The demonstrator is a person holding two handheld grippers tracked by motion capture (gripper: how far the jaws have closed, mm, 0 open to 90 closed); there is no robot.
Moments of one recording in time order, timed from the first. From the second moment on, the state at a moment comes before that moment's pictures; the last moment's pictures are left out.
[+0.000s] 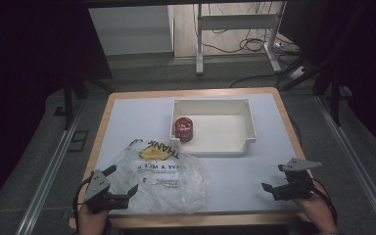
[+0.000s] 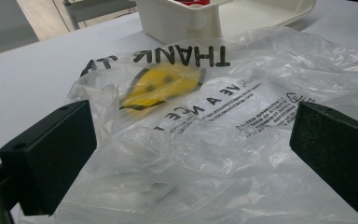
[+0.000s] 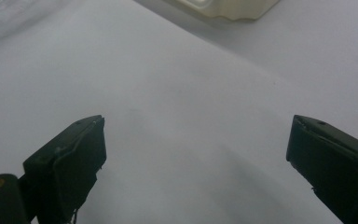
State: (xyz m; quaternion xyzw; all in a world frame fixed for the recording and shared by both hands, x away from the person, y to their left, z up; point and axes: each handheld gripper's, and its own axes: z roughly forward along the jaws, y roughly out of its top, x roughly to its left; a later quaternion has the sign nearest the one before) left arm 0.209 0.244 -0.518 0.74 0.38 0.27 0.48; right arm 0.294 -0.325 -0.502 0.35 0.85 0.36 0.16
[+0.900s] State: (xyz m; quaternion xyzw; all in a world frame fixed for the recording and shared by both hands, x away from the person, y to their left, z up) left arm 0.209 0.245 -0.518 0.74 0.38 0.27 0.48; right arm 0.299 -0.332 -0.522 0.36 0.86 0.33 0.13
